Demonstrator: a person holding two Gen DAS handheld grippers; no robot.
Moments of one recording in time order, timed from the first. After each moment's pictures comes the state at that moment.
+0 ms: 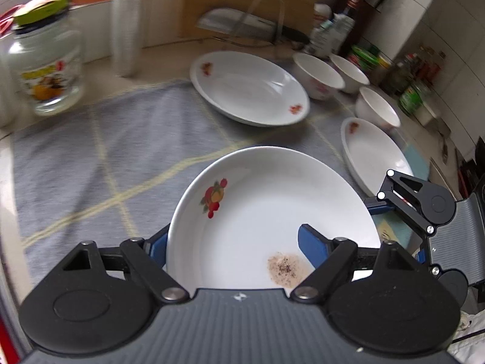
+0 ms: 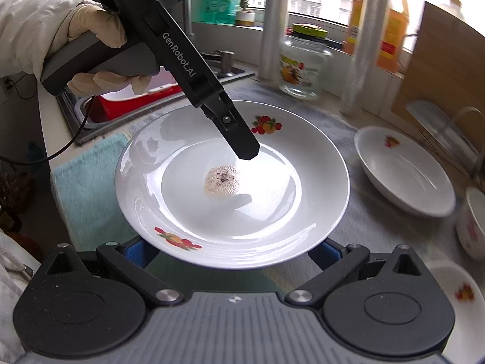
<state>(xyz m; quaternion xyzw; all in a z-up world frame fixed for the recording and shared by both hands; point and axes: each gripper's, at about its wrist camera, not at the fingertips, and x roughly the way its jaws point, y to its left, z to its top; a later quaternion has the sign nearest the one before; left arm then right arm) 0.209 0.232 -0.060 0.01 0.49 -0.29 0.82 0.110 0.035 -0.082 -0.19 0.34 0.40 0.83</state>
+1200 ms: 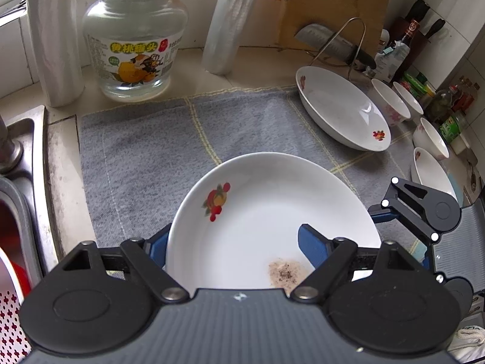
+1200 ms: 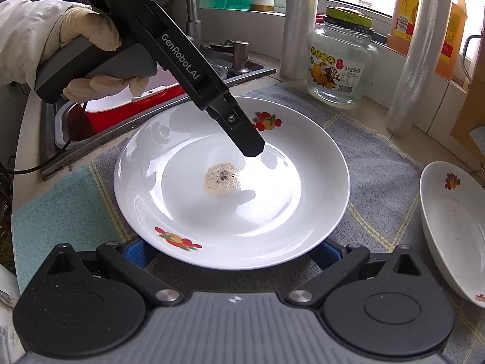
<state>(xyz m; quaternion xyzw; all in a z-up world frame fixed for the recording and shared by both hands) 0.266 0.314 -0.090 -0.02 0.50 -0.24 0.83 0.184 0.115 -0.112 -0.19 0.37 0.43 0.80</state>
